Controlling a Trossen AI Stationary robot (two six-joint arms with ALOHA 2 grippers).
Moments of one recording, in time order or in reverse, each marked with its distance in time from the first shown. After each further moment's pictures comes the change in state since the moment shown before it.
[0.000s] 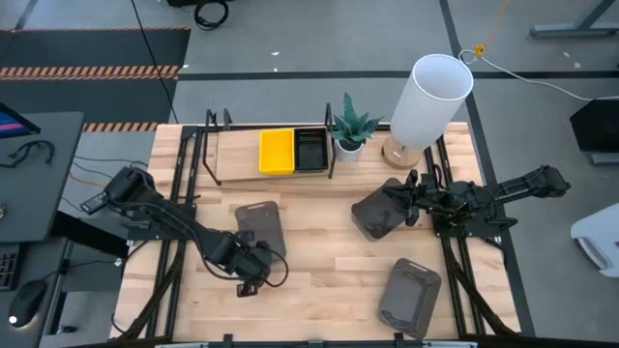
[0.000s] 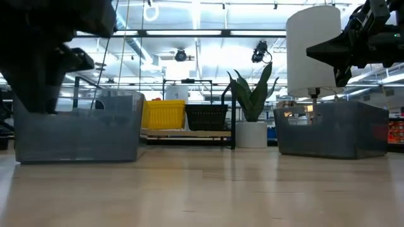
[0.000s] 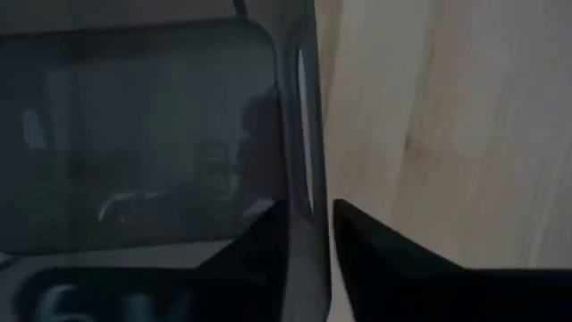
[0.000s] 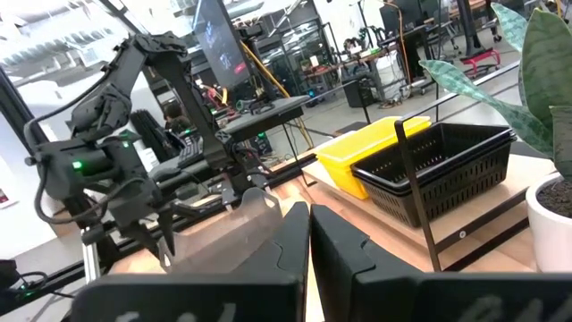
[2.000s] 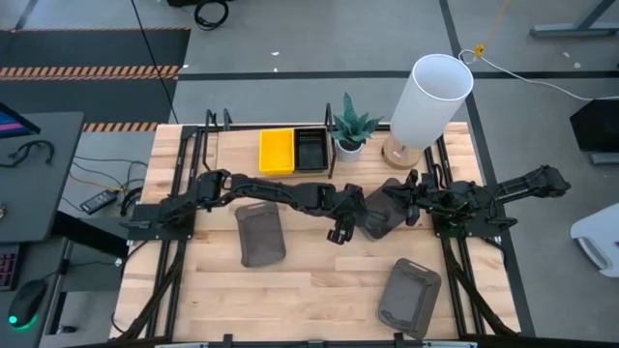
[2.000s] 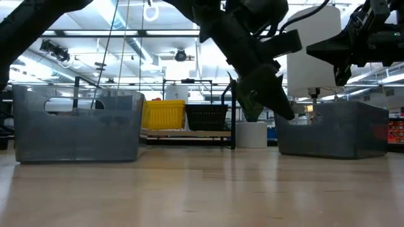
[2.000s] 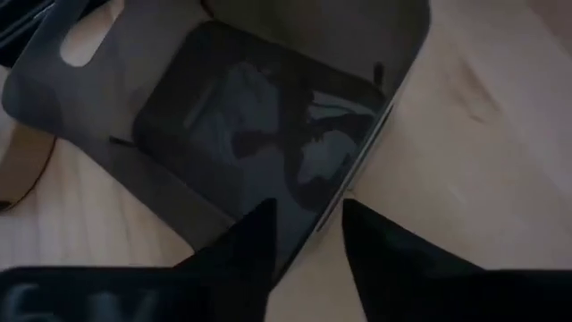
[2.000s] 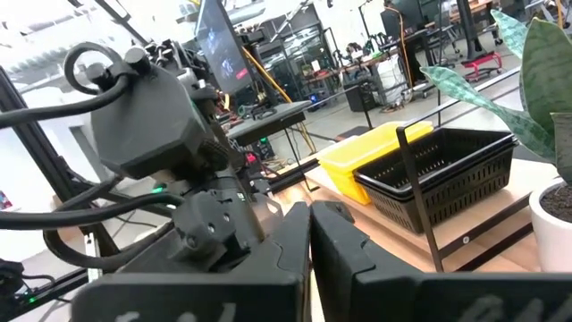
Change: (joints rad) left arm 0.516 0.670 0.818 0.333 0.057 1.124; right arm 0.000 0.000 0.000 0.018 0.000 0.000
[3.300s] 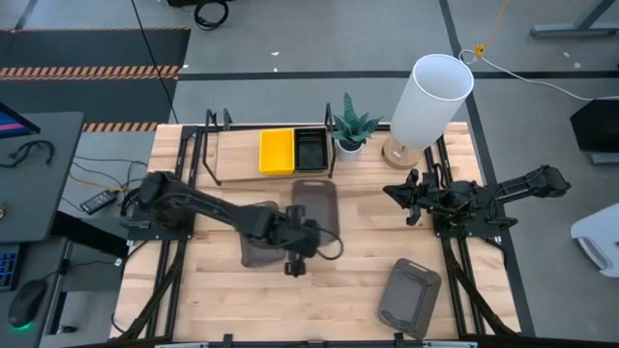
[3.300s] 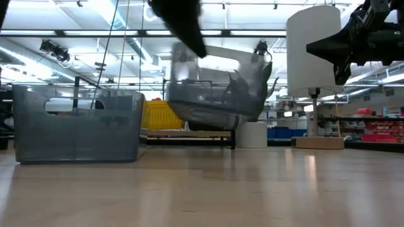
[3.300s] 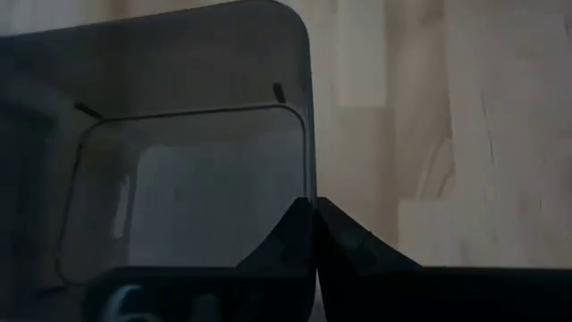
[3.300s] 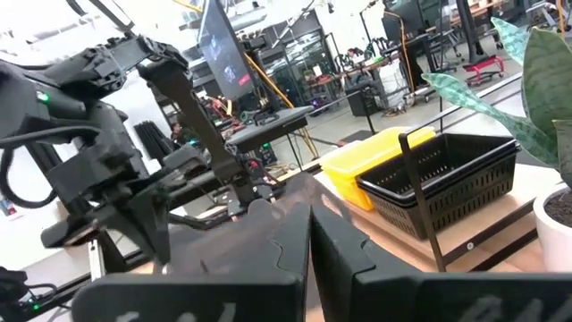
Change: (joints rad) left arm -0.284 -0.448 -0.304 -0.367 -0.200 -0.683; right arm 0.000 0.005 0.000 0.023 0.000 0.000
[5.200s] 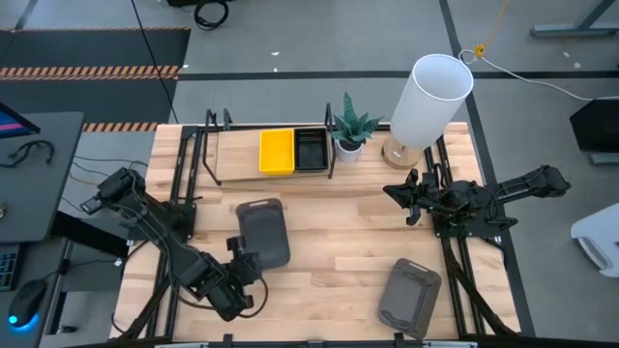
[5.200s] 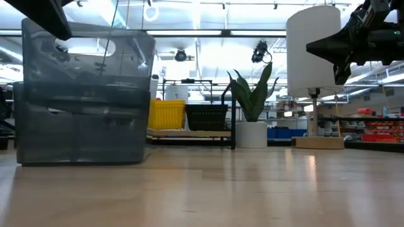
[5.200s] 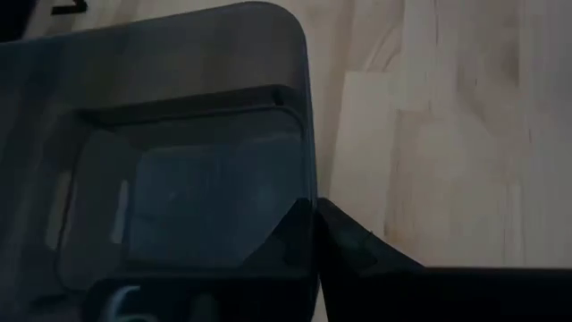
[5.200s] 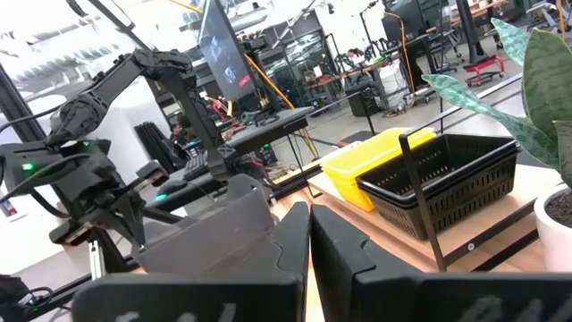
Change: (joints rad) left arm -0.469 -0.257 -0.374 -0.057 -0.347 -0.586; right arm 0.000 0.001 0.000 0.005 0.000 0.000
